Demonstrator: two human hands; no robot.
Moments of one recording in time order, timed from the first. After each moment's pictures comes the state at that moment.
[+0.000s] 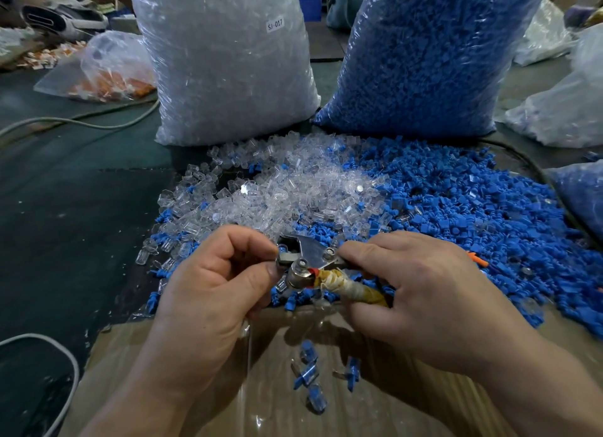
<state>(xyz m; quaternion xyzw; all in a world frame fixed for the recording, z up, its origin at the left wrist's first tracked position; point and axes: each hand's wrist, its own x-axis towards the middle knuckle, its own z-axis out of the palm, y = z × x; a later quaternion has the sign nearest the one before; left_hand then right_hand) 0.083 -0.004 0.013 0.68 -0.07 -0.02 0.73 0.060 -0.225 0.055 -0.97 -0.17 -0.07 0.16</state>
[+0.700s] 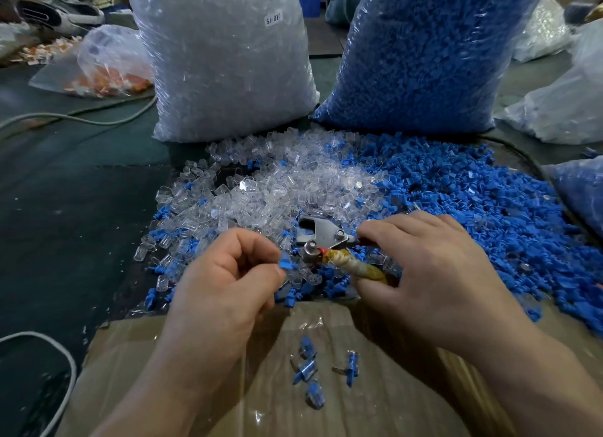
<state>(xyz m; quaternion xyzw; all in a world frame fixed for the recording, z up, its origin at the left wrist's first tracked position) 0.077 -0.013 0.019 0.73 -0.03 -0.03 0.68 0.068 -0.234 0.043 -0.98 -0.09 -0.10 0.11</state>
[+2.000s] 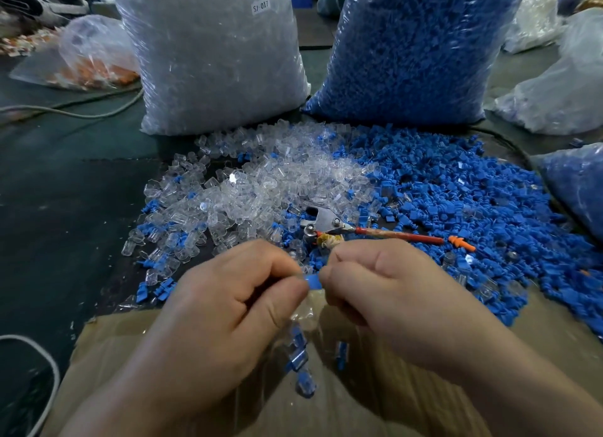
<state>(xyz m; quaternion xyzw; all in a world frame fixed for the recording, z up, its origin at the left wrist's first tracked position) 0.070 -0.009 0.039 0.86 -0.29 0.05 0.40 0.050 -0.204 0.064 -0.87 -0.03 0.13 0.47</state>
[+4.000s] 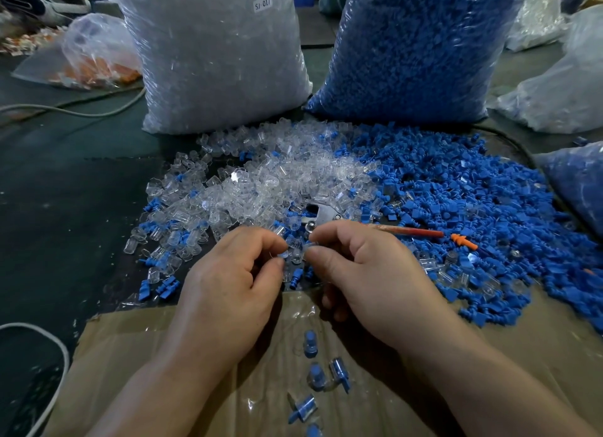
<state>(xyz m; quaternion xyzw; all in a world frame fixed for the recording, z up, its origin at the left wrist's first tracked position) 0.084 -0.020 0.005 0.91 -0.12 0.10 0.38 0.071 -0.197 0.025 -0.83 0.00 0.03 0.55</state>
